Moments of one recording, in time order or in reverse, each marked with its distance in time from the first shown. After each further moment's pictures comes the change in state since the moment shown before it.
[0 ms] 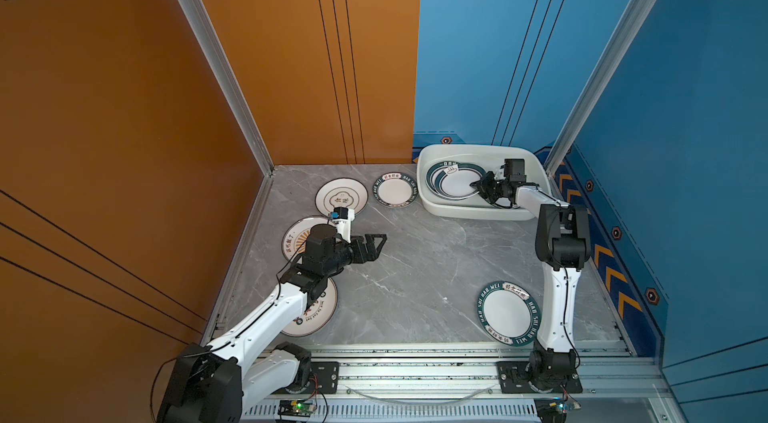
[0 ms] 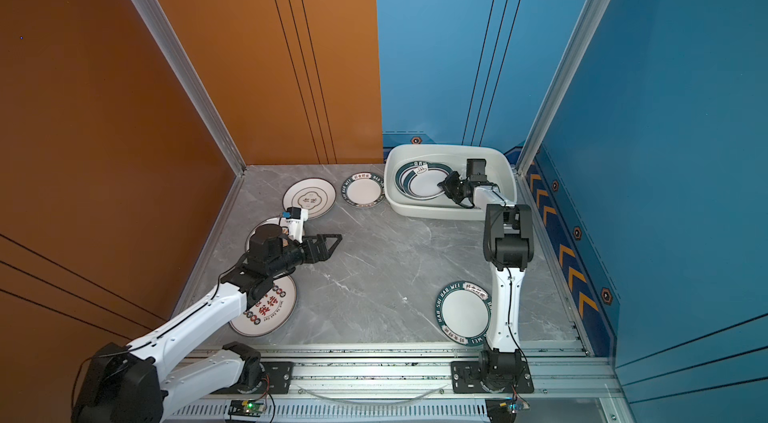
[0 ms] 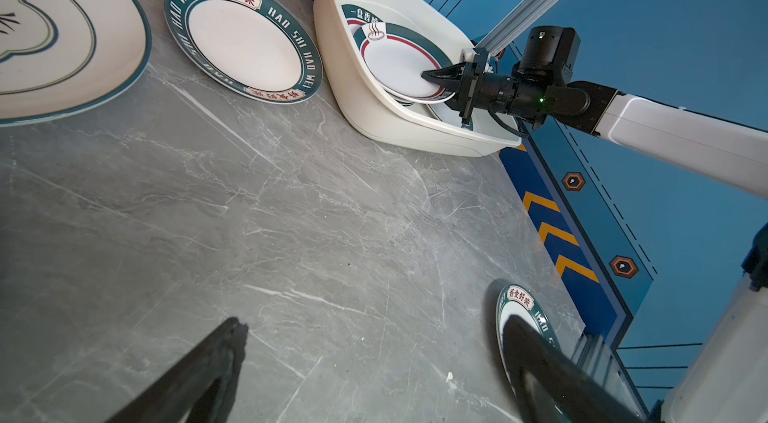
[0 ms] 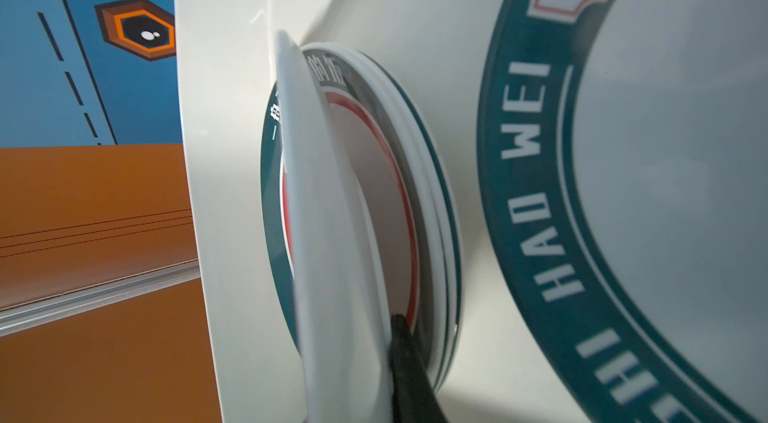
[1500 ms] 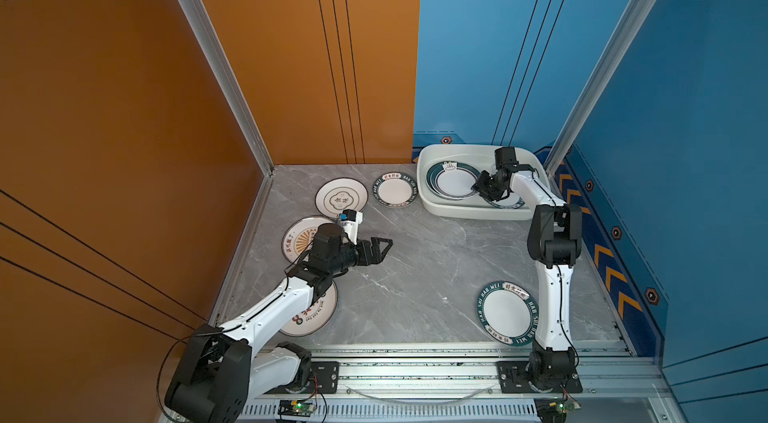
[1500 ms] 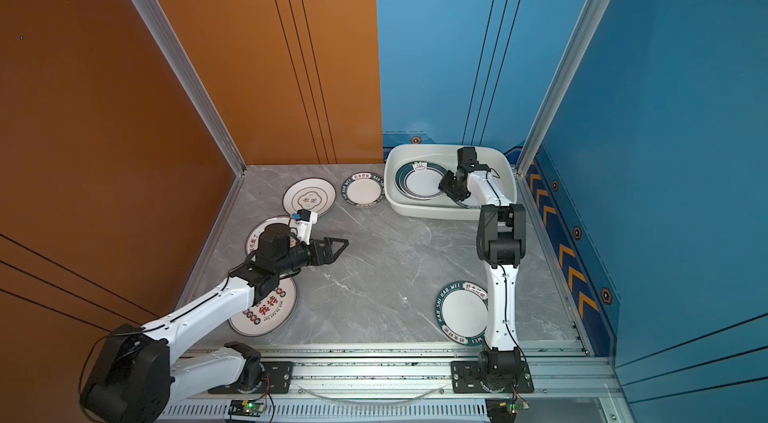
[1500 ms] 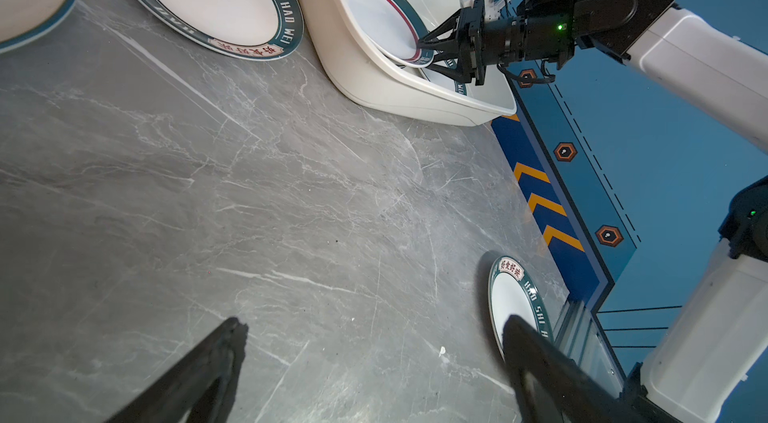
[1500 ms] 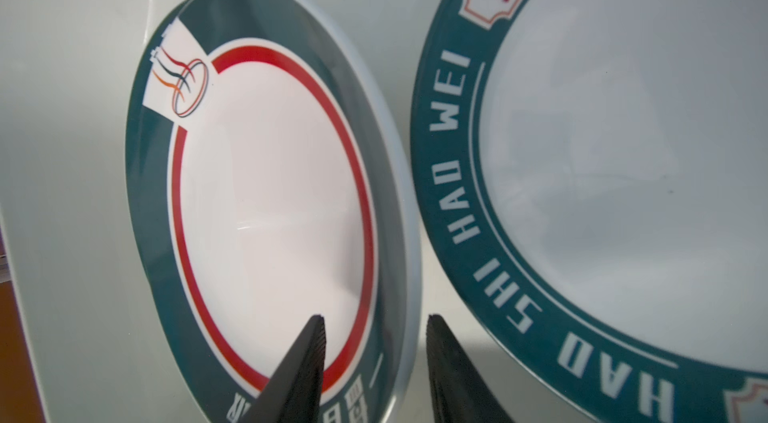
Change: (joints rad) left arm -0.023 0.089 0.003 0.031 0.072 0.000; right arm 0.061 0.049 0.306 -0.537 0.278 -0.306
